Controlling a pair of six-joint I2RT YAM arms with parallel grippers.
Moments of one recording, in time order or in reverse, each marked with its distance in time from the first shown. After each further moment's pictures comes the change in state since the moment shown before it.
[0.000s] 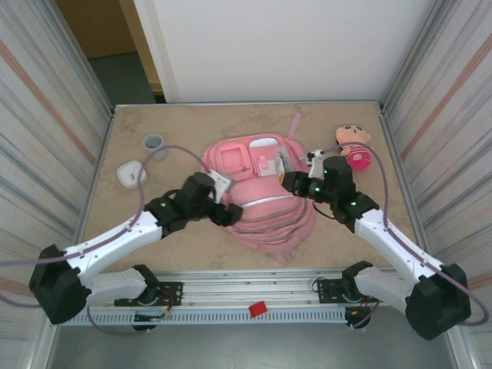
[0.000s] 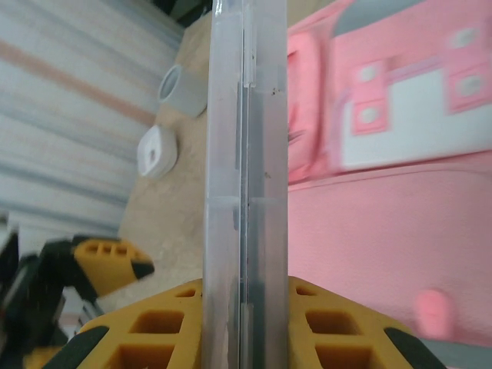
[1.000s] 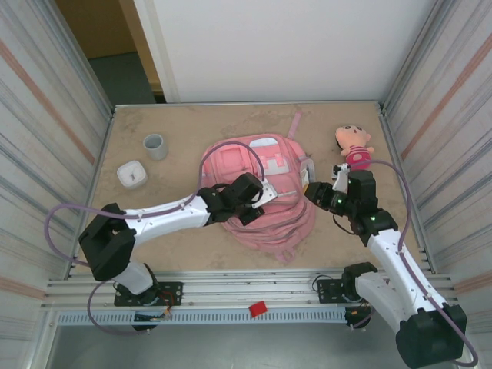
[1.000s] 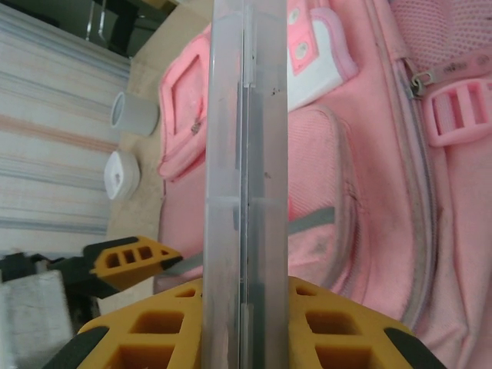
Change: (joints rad) left arm -0.145 0.389 0.256 0.017 -0.205 0.370; right arm -0.209 -0.202 -0.107 -0.207 -0.072 0.022
